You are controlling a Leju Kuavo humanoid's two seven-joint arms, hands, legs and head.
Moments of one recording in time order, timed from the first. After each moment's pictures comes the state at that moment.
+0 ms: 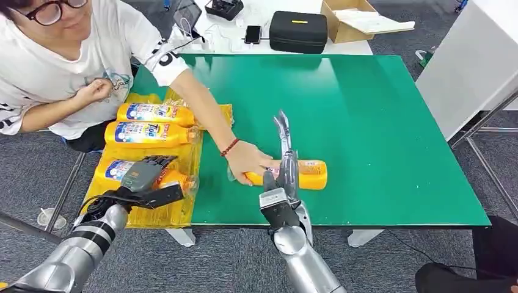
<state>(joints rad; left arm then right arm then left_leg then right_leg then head) -0.60 0.09 -0.37 -0.43 -0.96 0.03 -0.66 -0.23 0.26 0.43 -1.25 0.30 -0.52 -0.67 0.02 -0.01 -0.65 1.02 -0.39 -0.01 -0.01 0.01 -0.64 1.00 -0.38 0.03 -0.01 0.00</state>
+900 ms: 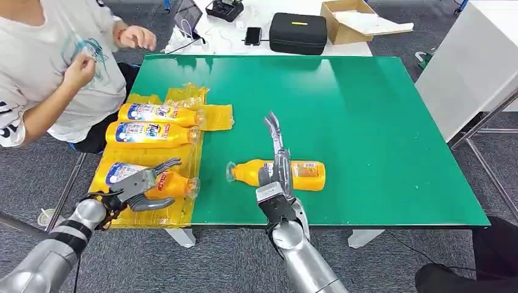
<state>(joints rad) -0.53 0.25 -0.51 -0.65 -0.28 -0.48 -0.71 -0.28 0.26 0.43 -1.16 0.27 -0.45 -0.67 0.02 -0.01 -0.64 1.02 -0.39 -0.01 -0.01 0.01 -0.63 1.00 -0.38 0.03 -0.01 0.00</state>
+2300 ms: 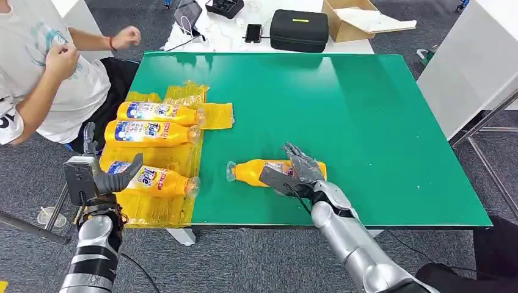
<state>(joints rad) -0.30 -0.12 0.05 -1.03 -0.20 0.19 -0.70 -0.49 0.01 0.42 -0.82 0.77 -0.10 -0.06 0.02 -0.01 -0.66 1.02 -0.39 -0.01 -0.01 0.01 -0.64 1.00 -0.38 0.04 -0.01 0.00</state>
